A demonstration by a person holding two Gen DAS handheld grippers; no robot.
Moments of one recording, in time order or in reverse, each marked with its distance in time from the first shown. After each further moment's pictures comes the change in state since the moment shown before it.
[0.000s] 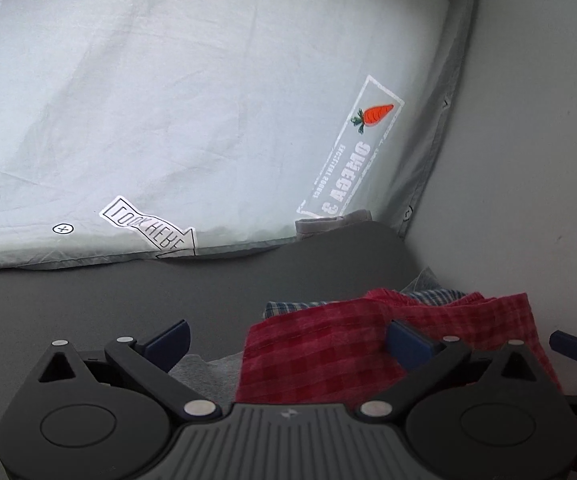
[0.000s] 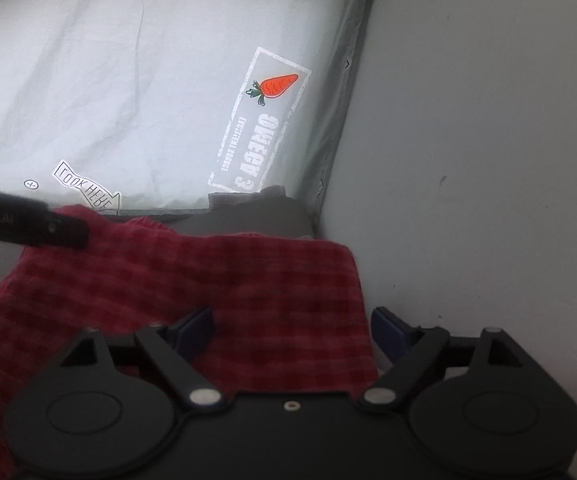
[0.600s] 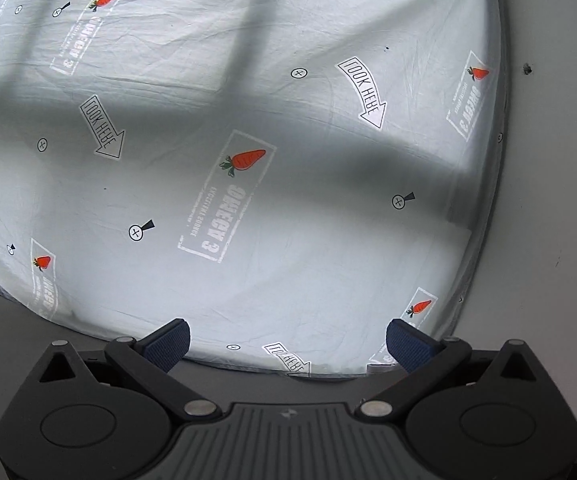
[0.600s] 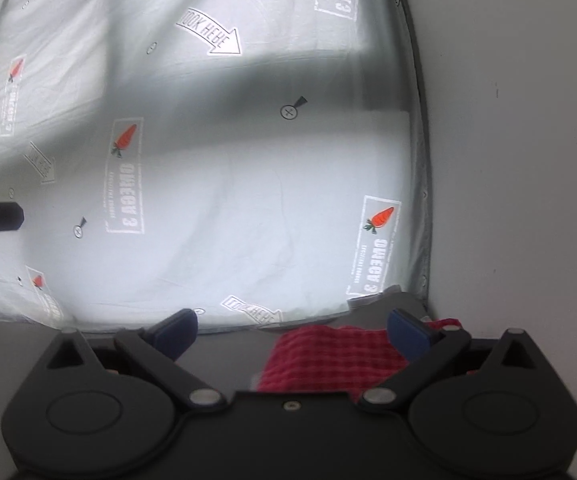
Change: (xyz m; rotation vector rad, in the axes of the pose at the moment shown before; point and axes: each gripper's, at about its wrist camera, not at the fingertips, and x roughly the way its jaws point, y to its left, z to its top) left arm -0.323 0.070 0.003 -0.102 -0.384 0.201; right arm -0.208 0.058 0.019 0.224 -0.275 0.321
